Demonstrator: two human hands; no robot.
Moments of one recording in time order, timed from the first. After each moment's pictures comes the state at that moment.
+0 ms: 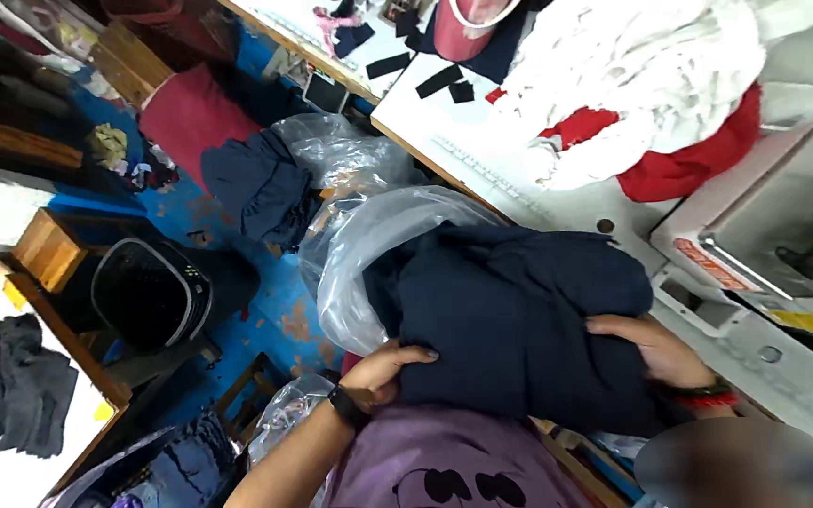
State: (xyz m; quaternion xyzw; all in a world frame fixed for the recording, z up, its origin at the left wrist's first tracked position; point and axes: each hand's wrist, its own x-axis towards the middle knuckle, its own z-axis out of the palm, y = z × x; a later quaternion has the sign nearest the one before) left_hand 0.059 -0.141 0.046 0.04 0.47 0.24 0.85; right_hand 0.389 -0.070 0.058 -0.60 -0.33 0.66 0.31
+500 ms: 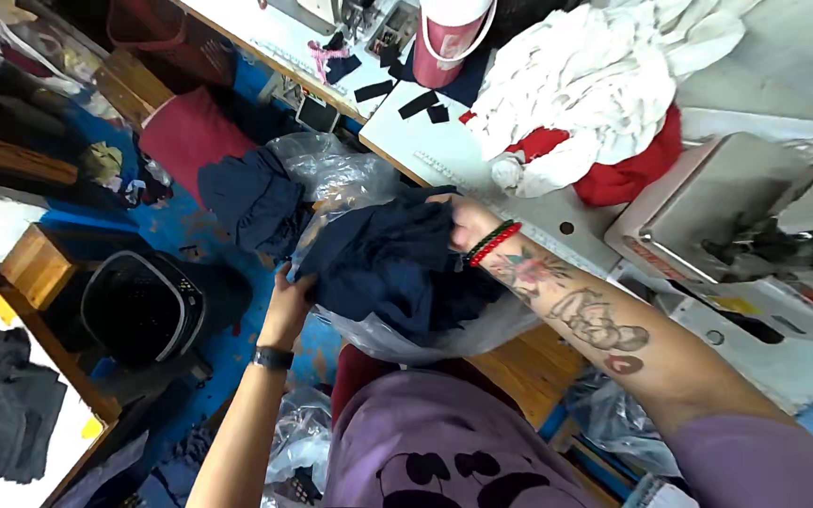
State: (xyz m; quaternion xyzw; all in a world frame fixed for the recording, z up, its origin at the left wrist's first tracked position) left_hand -0.053 -0.084 0.050 0.17 0.72 0.42 0.53; right_hand 0.212 0.067 0.073 -0.56 -0.15 0.77 0.28
